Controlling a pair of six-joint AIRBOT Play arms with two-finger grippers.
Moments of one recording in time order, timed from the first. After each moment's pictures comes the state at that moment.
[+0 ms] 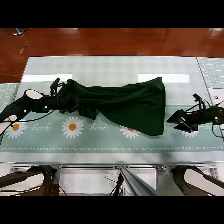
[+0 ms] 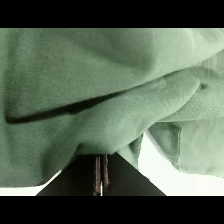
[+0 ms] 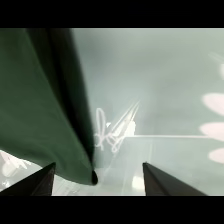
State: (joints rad) left arm -0.03 -1.37 0.75 0.64 -0.85 -1.19; right arm -0.40 -1.24 0.69 -1.02 1.28 1.31
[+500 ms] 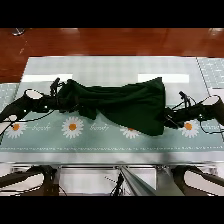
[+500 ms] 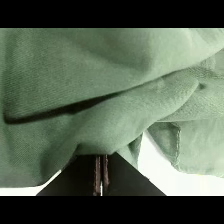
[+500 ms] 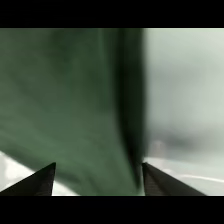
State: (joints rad) left arm -0.04 -1.37 0.75 0.64 -0.85 -1.19; right arm -0.23 -1.31 0.68 -0.91 1.16 1.35
